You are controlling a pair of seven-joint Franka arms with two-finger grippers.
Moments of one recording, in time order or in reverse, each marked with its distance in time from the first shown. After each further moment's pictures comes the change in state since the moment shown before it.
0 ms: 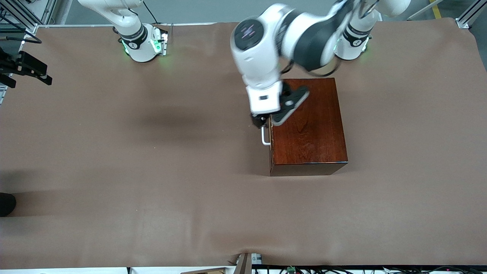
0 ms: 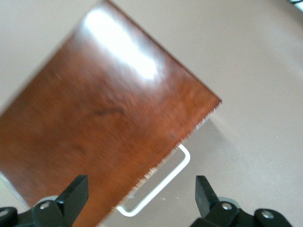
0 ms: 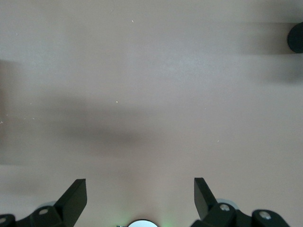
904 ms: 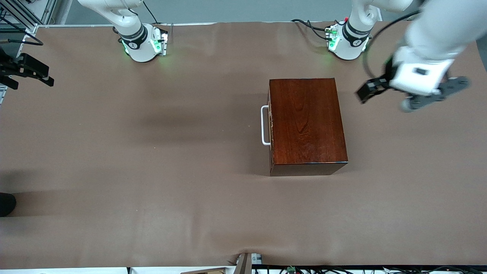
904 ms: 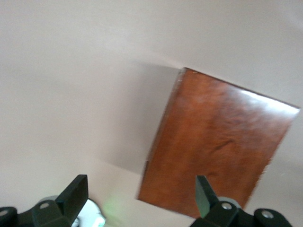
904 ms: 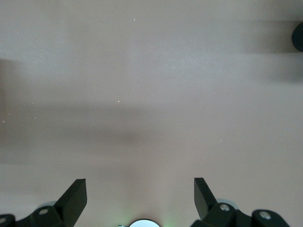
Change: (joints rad) left arm 0.433 -0.366 -0.001 -0.165 -0.105 -0.199 0.876; right arm 0.000 0.009 -0.001 0.000 0.009 0.000 0.000
